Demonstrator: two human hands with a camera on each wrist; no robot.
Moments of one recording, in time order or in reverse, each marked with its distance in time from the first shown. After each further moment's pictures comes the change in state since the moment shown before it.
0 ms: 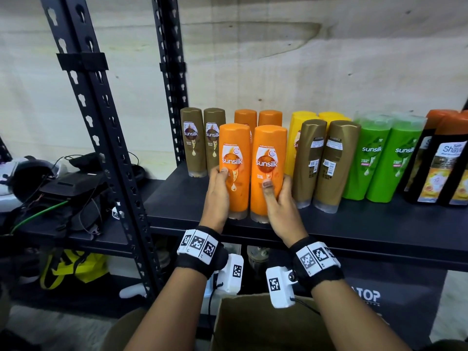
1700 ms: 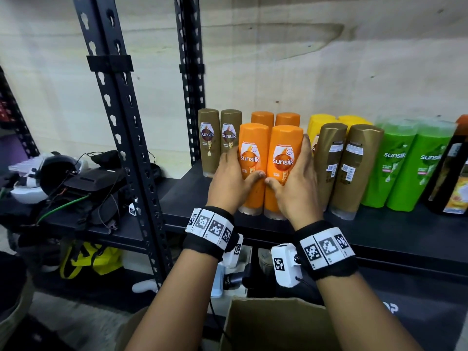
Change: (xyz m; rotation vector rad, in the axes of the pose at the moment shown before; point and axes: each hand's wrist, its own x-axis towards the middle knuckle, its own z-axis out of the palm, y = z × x) left_hand 0.020 0.032 -0.007 0.859 0.042 0.308; right_hand 0.025 -0.047 0.007 -0.593 0.240 -0.115
